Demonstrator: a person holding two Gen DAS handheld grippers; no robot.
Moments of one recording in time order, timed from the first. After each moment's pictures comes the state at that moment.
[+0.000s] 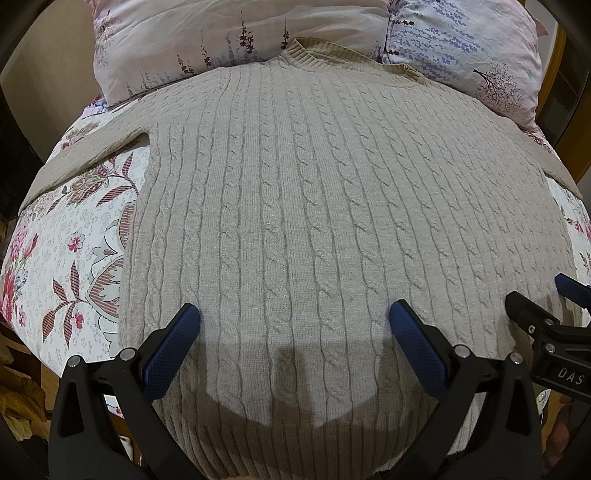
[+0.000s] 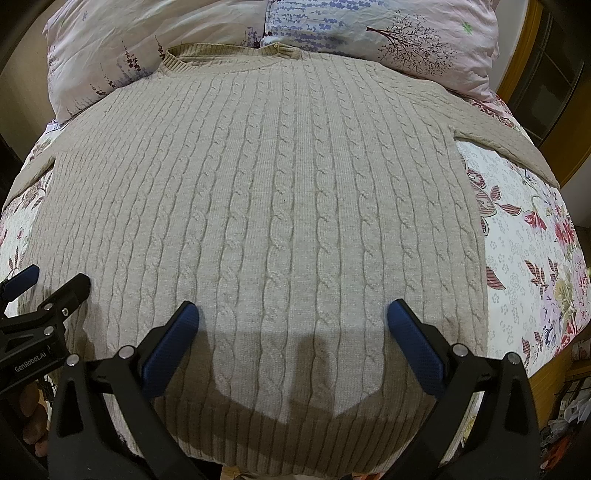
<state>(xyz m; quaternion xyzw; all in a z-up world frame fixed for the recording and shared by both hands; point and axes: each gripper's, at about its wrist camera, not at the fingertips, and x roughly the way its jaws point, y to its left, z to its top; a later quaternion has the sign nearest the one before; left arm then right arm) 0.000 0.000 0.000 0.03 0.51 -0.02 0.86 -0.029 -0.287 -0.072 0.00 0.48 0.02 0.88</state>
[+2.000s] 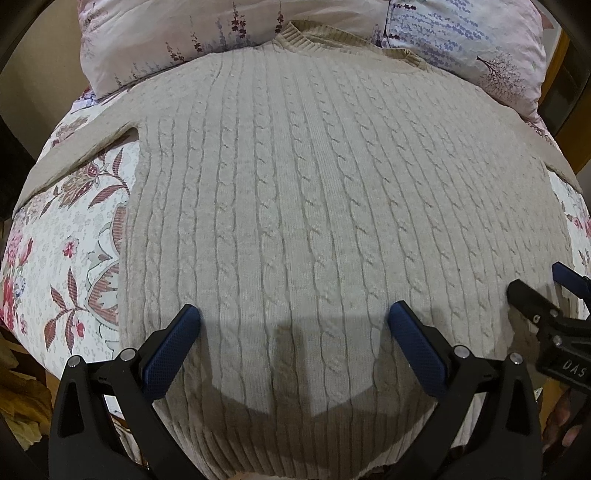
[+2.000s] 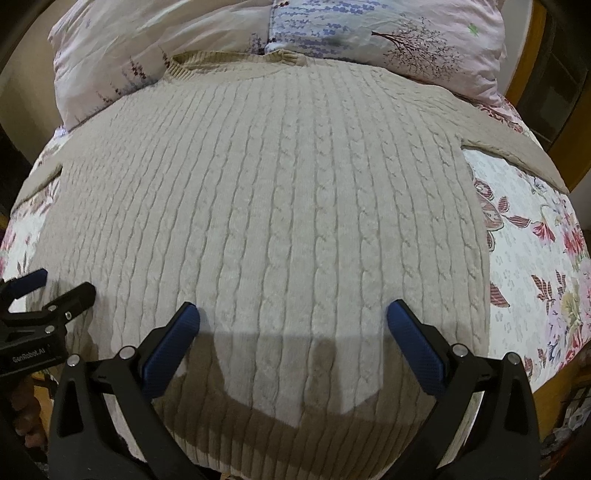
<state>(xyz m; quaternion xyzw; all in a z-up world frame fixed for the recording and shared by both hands) 0.020 0.000 0.000 0.03 0.55 -0.02 0.84 -0.018 -0.293 -0.064 0.02 0.48 0.04 0.88</state>
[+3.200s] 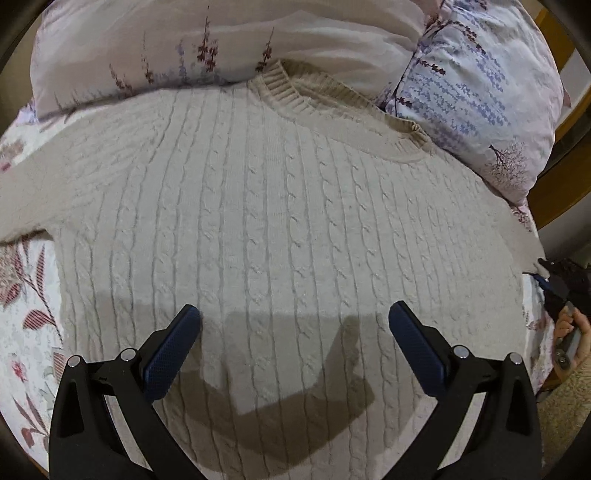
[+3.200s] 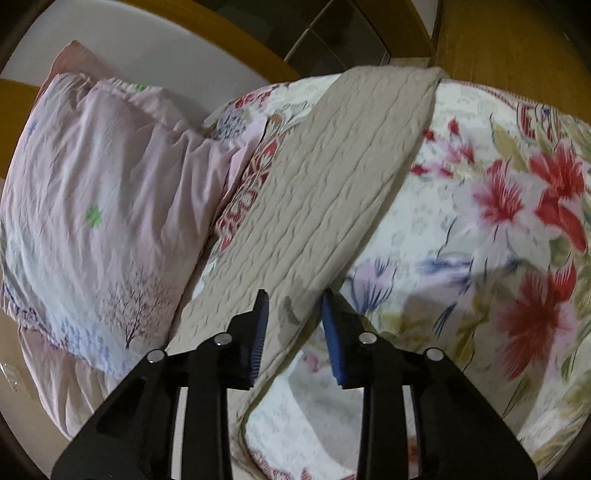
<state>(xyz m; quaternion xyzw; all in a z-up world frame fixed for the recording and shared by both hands) 0.139 0.005 0.015 -0.09 0.54 -0.09 0.83 0.105 -0.626 -0.079 0.52 0.32 -0.13 0.78</state>
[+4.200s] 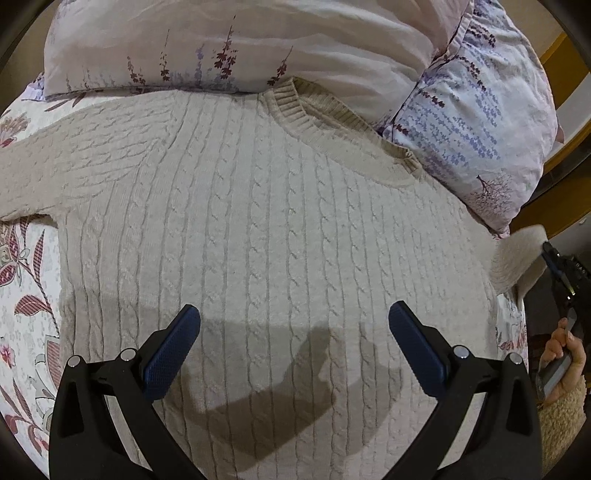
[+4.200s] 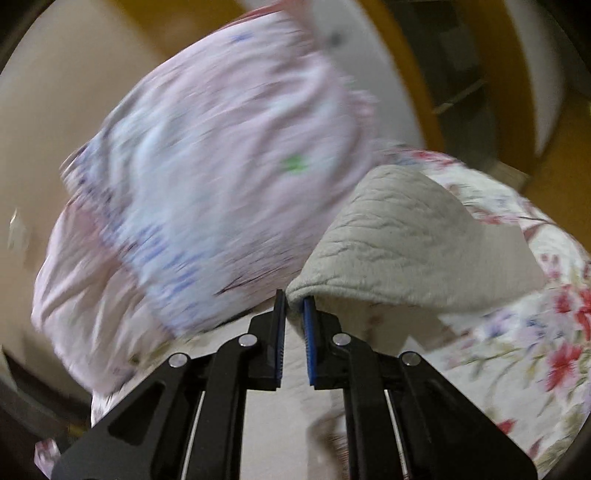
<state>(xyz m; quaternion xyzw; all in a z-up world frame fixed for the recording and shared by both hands) 0.130 0.021 0.035 -0.15 0.52 -0.09 0.84 0.114 -0.513 0.030 0.31 0.26 0.00 0.92</state>
